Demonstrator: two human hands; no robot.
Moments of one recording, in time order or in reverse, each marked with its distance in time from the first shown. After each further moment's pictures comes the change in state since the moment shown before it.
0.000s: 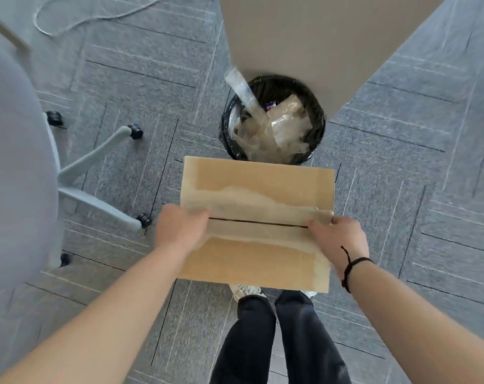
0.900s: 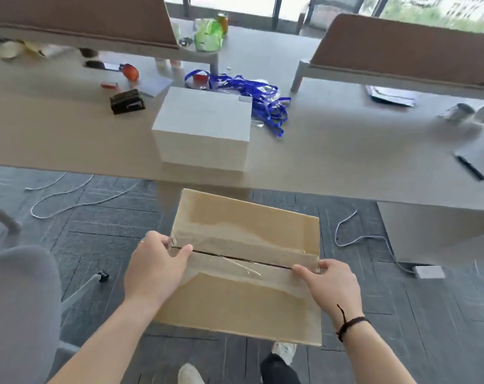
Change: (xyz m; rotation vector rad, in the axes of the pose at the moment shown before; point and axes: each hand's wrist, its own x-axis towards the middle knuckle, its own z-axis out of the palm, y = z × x) left_hand -0.381 0.220 -0.228 0.020 0.198 0.771; right_hand -0.350 -0.081 -0.370 0.093 0.388 -0.280
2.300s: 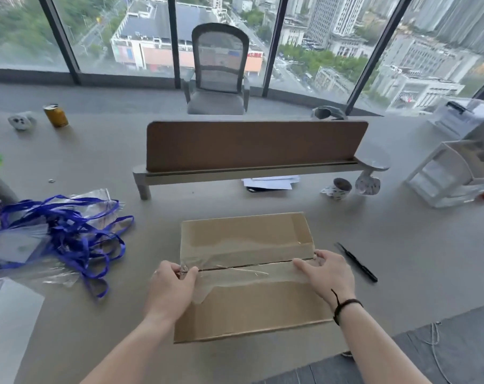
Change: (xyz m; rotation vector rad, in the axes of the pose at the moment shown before) left_hand 0.226 0.528 0.363 -0.160 -0.160 0.071; right_hand 0.523 0.040 -0.384 0.181 0.290 0.109
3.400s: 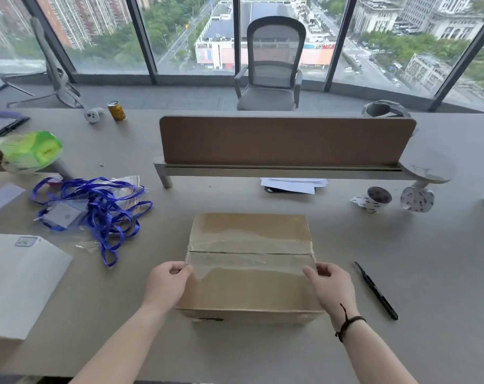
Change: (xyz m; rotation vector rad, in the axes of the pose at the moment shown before) left_hand -0.038 0.041 0.069 -0.221 0.113 -0.218; right_hand 0.116 0.079 -0.014 0.202 -0.258 -0.033
